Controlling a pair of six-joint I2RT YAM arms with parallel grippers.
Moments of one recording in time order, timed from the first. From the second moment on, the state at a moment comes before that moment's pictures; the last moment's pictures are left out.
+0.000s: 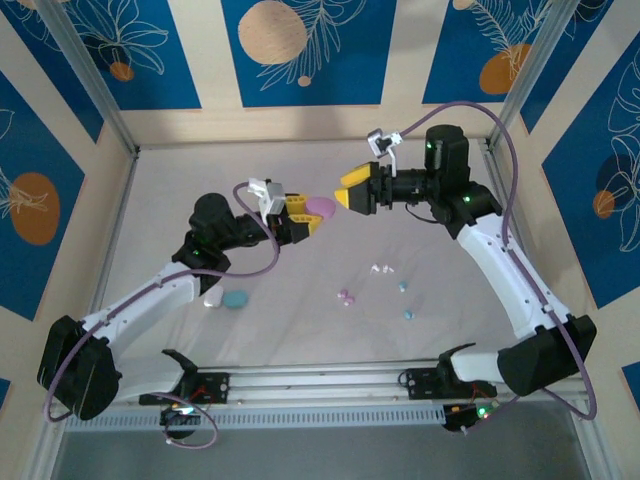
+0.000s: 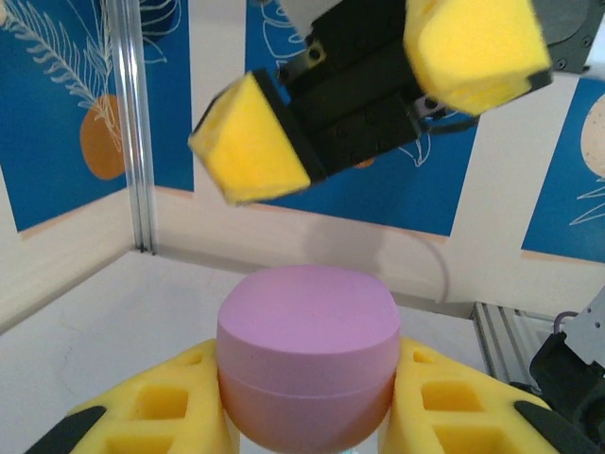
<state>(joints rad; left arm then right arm) -0.58 1.21 0.83 0.49 0.70 -0.13 0.33 1.31 1.36 -0.40 -1.07 0.26</state>
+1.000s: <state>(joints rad) -0.59 1.22 0.85 0.56 0.62 0.00 0.38 1.50 1.43 -0.38 -1.31 0.91</state>
